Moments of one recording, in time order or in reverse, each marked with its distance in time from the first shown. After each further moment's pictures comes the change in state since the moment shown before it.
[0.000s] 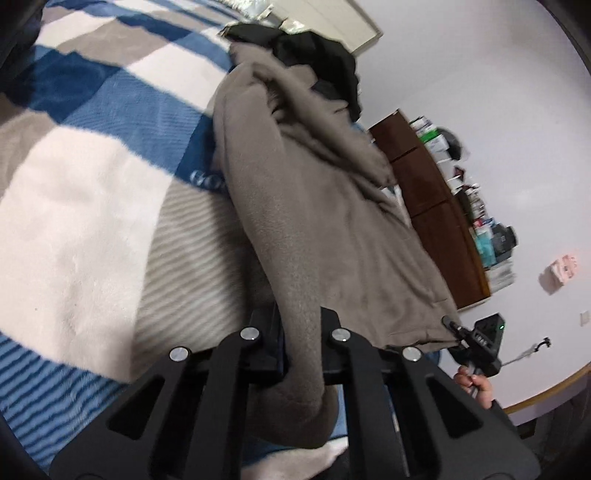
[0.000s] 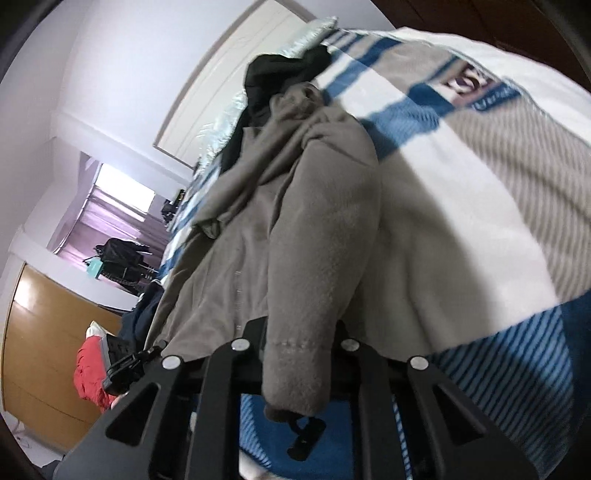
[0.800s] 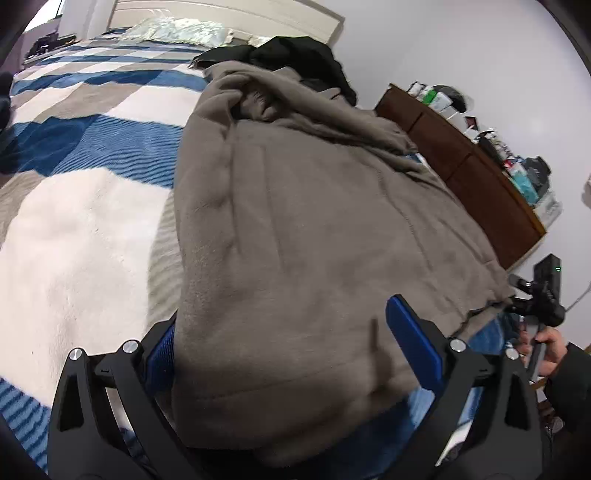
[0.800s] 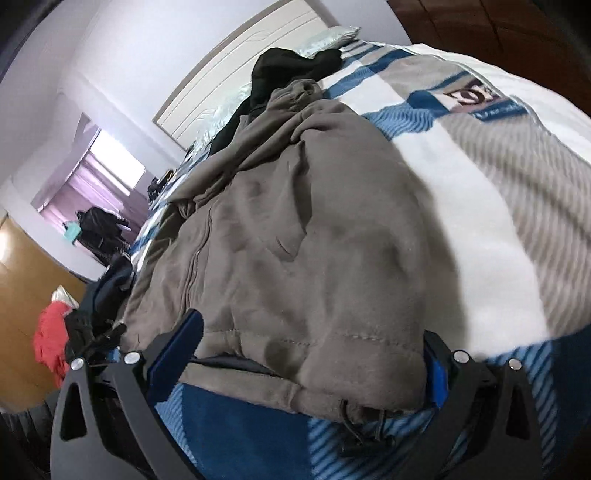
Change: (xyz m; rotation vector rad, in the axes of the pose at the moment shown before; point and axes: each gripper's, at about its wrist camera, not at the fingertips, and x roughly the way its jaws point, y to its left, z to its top) left arm 0.046 0.007 -0.029 0.301 -0.041 0.221; right arm 0.034 -0.037 -0.010 -0.128 -0.030 -0.119
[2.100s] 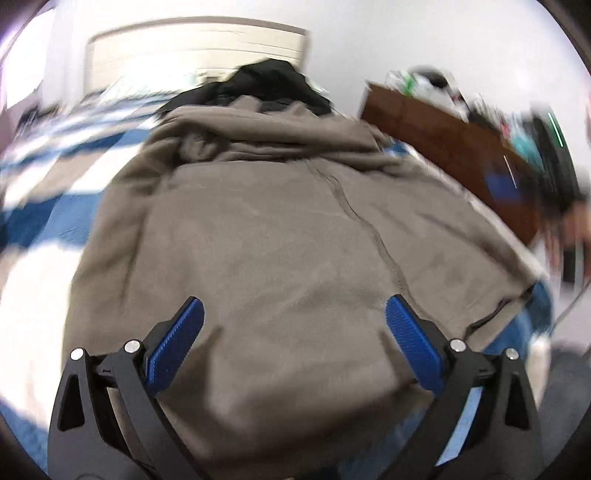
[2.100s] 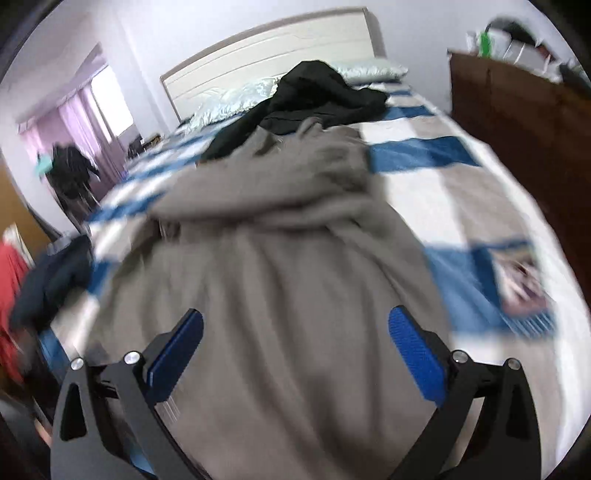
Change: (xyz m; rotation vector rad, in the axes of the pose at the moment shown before) left arm 0.013 -0.082 -0.004 0.115 -0.130 0.093; right arm 0.015 0.088 0.072 -0.371 -0.007 -0.245
